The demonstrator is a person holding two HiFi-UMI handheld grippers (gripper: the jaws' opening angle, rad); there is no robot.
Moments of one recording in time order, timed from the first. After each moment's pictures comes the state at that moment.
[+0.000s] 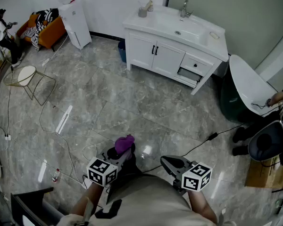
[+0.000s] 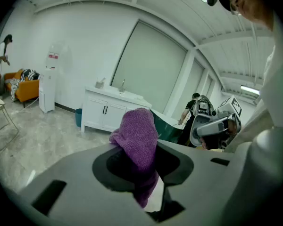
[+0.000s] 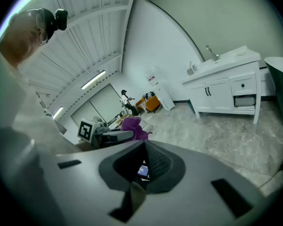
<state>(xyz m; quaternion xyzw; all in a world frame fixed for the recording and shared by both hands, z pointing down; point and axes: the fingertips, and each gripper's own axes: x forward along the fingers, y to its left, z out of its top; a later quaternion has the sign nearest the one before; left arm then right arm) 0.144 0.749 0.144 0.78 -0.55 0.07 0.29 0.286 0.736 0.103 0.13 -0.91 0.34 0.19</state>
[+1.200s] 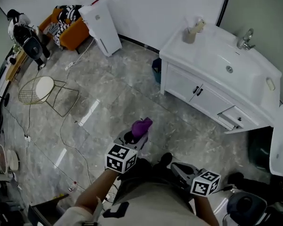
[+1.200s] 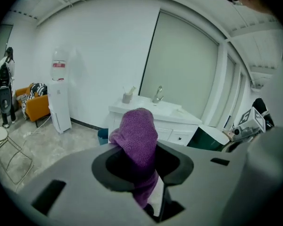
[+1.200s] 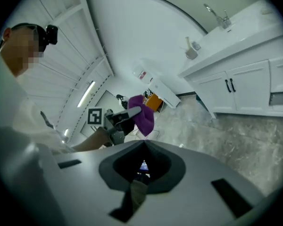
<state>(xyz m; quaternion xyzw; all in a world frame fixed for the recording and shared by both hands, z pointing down) -0.182 0.303 0.122 0.71 -0.65 0.11 0.26 -0.006 0.351 0.130 0.06 -0.88 0.44 0.18</state>
